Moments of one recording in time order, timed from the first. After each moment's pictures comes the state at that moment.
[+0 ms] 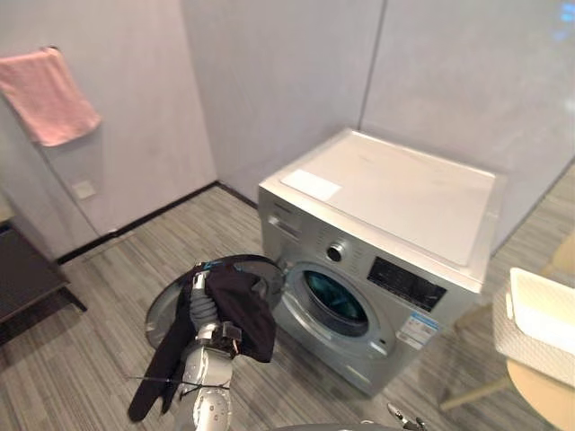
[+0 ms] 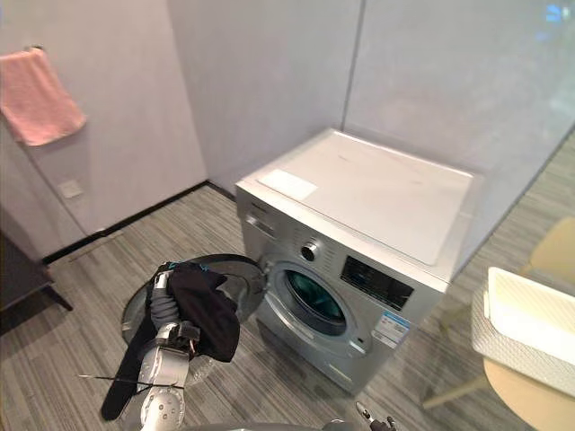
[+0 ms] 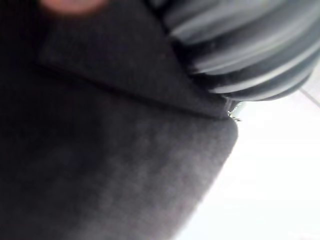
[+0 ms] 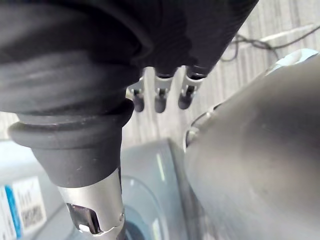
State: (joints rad) left arm 0.23 -0.06 -0.05 -0.05 -0.70 -0.16 0.11; right arm 0.23 0.07 -0.42 0.87 0.34 -0.03 -0.06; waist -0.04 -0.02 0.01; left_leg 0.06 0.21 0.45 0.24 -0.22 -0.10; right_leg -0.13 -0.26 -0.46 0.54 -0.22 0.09
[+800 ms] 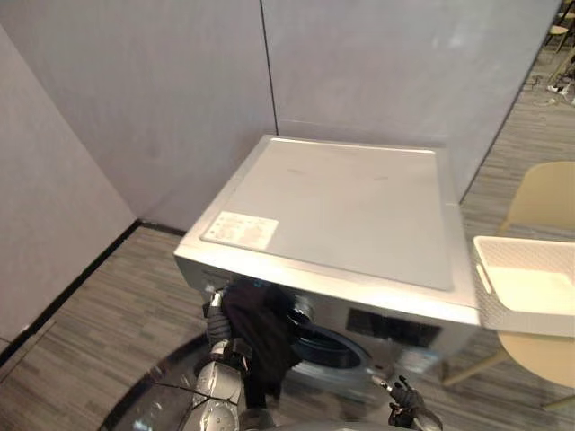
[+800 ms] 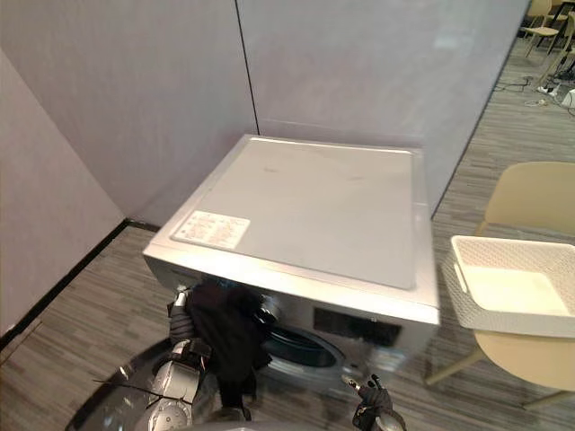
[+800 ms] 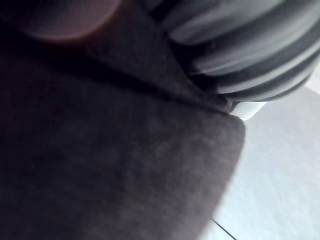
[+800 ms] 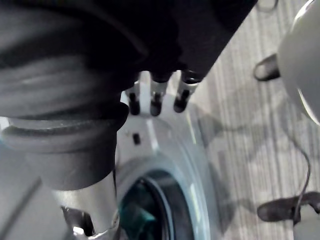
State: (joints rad) left arm 0.28 -0.03 -0.08 0.09 -0.76 -0.09 0.06; right arm 0.08 -0.02 -0.19 0.99 0.28 -0.04 -0.04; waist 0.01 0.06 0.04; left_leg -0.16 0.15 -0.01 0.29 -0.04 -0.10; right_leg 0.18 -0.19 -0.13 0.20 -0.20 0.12
